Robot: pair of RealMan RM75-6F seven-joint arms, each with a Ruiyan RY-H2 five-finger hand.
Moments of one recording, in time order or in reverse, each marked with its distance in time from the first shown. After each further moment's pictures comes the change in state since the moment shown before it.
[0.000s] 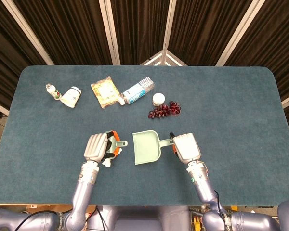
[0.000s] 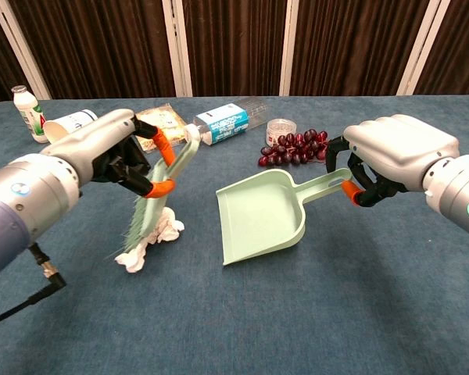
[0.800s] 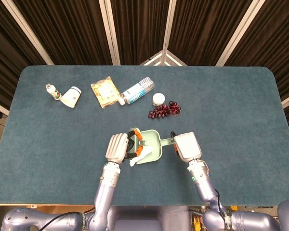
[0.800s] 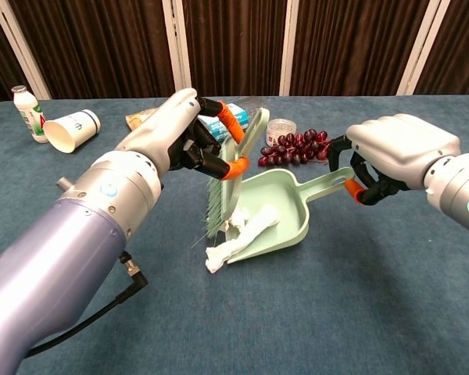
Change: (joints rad) left arm -0.070 -0.222 -0.063 0.141 0.131 0.027 -0.104; right arm 0.005 0.001 0.002 0.018 0.010 -0.003 0.008
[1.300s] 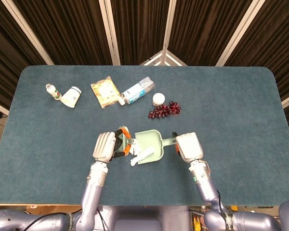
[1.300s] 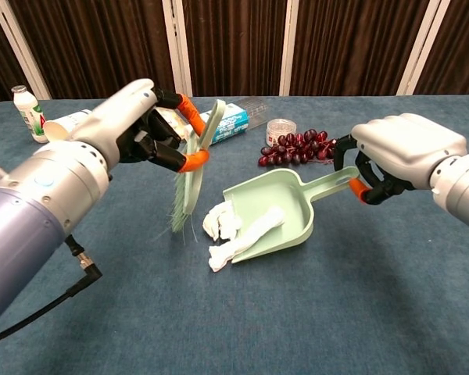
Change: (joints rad) left arm 0.077 0.140 0.038 -0.124 0.014 0.010 -0.018; right arm -0.003 0.009 0.001 -0.007 0.002 0.005 0.001
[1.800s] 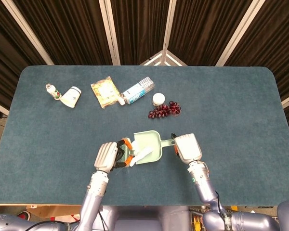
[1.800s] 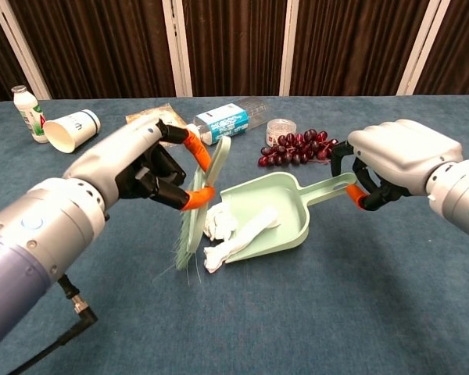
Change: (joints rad) left arm 0.049 -0.021 0.087 -0.047 -0.015 0.011 0.025; right arm -0.002 -0.016 -0.012 0.008 0.004 0.001 -0.005
